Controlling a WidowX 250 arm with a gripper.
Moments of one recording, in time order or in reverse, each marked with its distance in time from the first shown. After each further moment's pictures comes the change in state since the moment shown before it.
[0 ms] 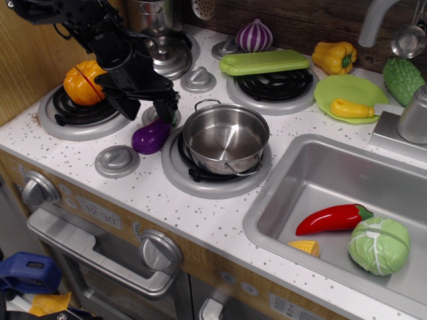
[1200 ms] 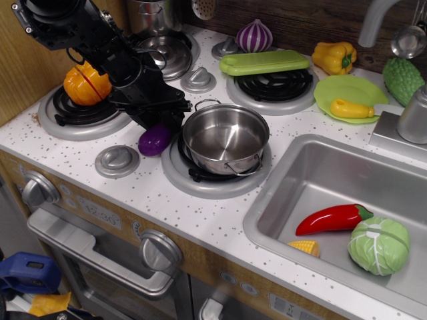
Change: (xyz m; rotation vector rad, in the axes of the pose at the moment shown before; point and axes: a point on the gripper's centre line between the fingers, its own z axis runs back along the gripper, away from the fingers) arm -0.006 -0.003 -0.022 -0.027 -0.007 0.101
